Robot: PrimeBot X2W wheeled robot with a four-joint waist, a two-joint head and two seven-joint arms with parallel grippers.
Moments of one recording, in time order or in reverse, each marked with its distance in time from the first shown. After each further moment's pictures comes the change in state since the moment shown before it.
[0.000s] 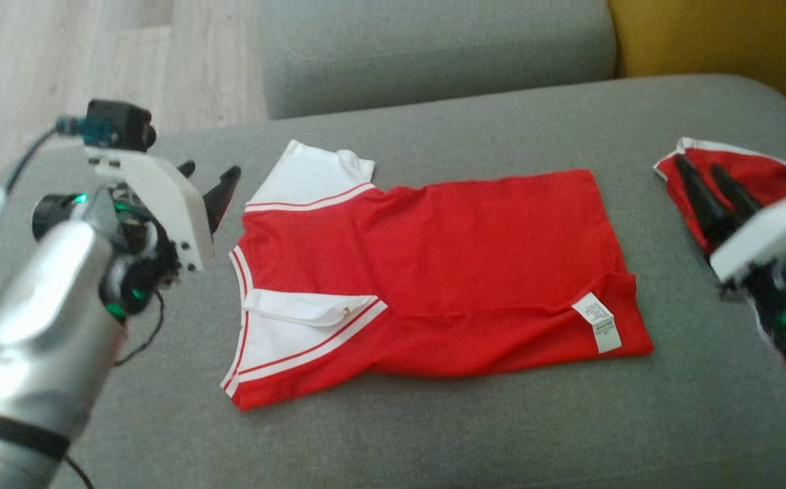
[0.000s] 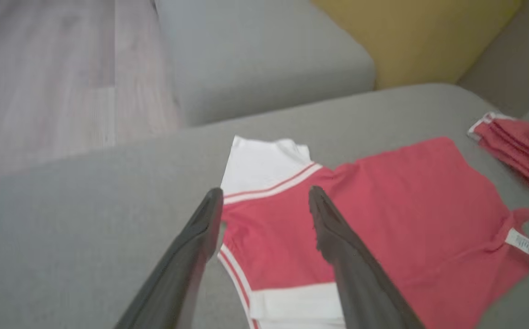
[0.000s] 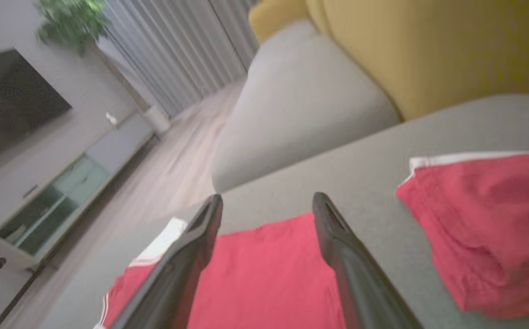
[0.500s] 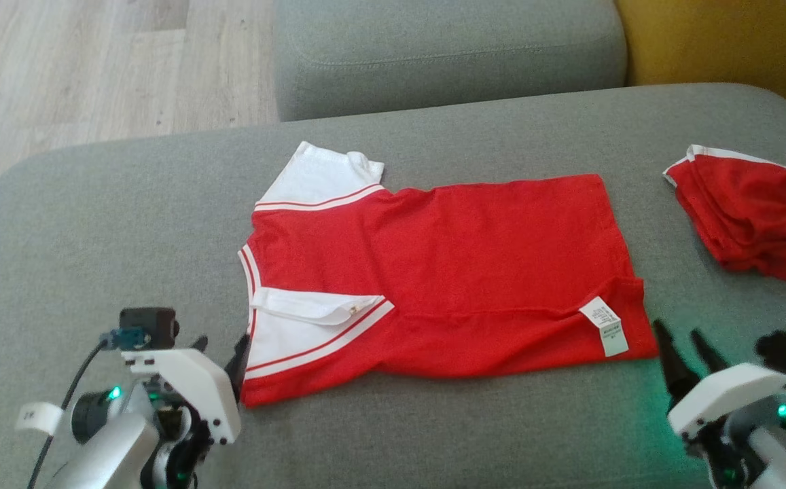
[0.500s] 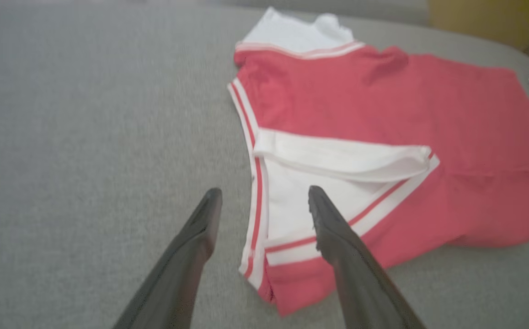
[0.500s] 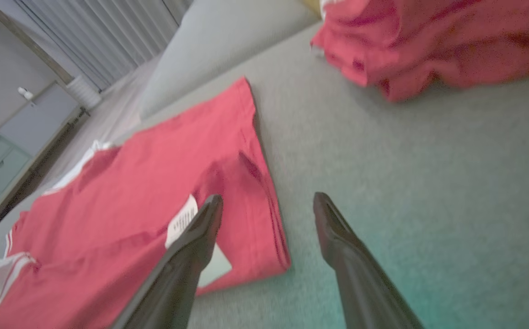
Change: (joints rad) left arm 0.480 0.000 0.001 -0.199 0.040 0.218 -0.319; right arm 0.393 0.194 -0.280 0.153 -0.338 0.000 -0.203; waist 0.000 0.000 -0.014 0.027
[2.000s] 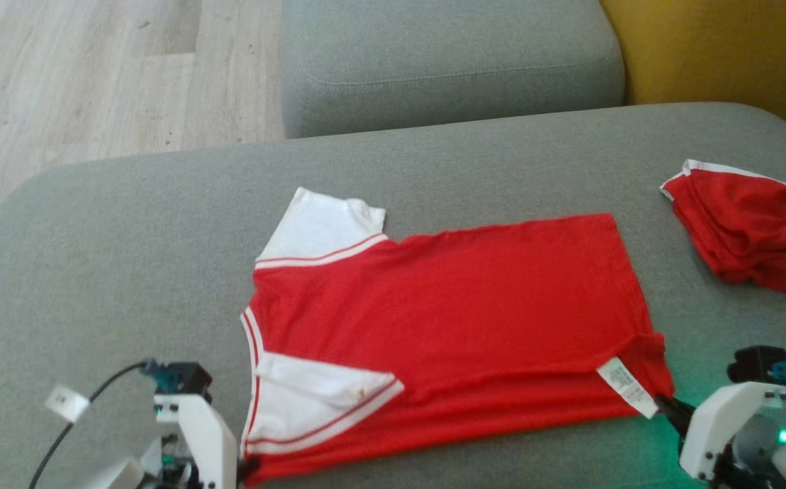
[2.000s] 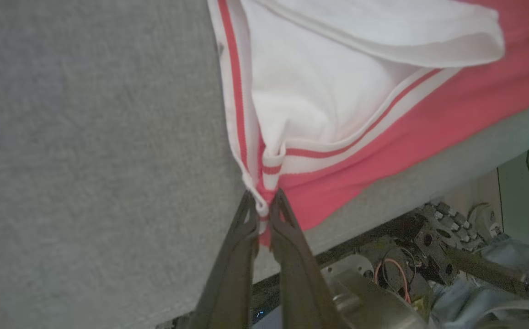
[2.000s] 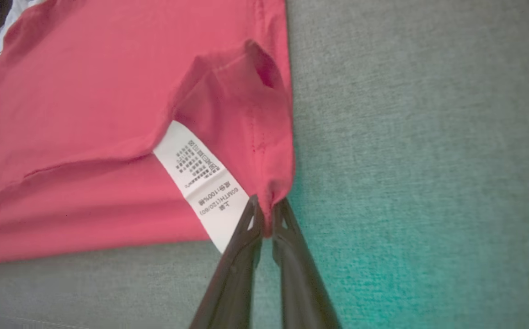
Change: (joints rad) left arm 0.031 0.073 -0.100 0.024 -0.196 -0.141 0.512; right arm 0.082 -0.029 -0.054 -0.062 -0.154 0.000 0.473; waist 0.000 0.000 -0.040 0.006
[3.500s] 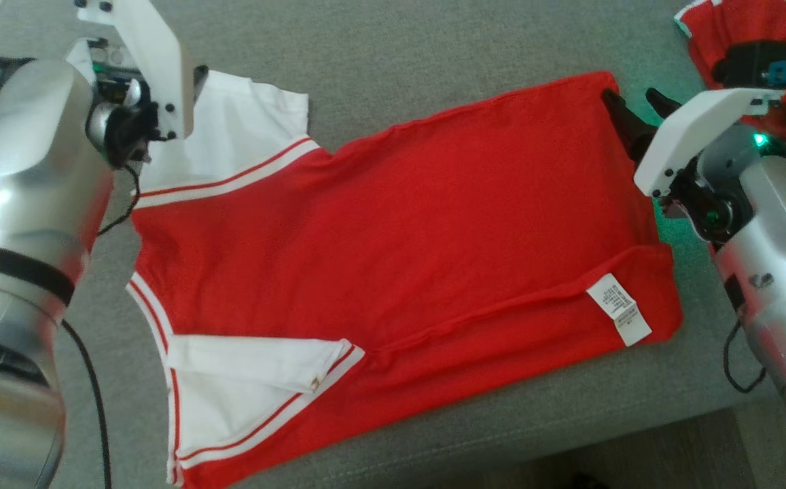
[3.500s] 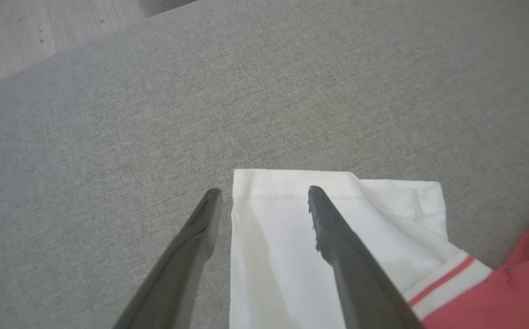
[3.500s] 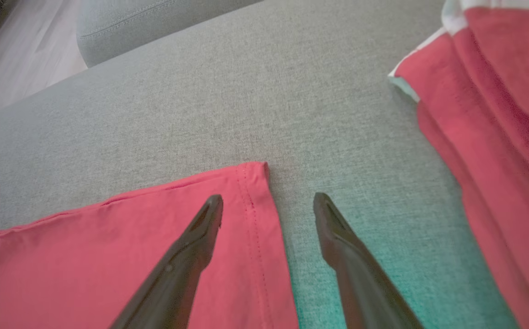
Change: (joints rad) left arm -0.946 -0.217 -0.004 0.633 0.262 -0.107 -0.066; right arm -0.665 0.164 -0.067 0.157 -0.166 0.000 0.015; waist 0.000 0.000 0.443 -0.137
